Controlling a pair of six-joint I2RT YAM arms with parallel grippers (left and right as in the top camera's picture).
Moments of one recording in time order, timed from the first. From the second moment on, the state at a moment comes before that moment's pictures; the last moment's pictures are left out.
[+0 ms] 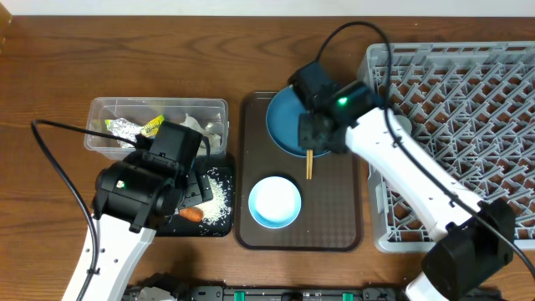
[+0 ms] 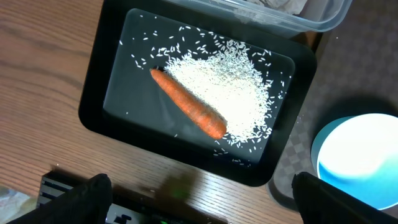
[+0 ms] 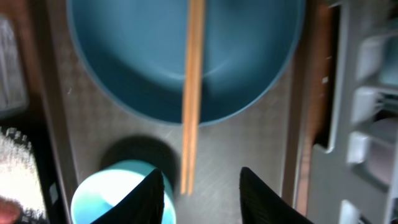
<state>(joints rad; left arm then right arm) -0.34 1.12 1.20 -1.42 -0.24 -0.61 0.58 1.78 1.60 -1.16 0.10 0.63</state>
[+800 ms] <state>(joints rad) -0.34 1.12 1.20 -1.42 -0.24 -0.61 0.49 1.78 1.27 -0.71 0.02 0.63</state>
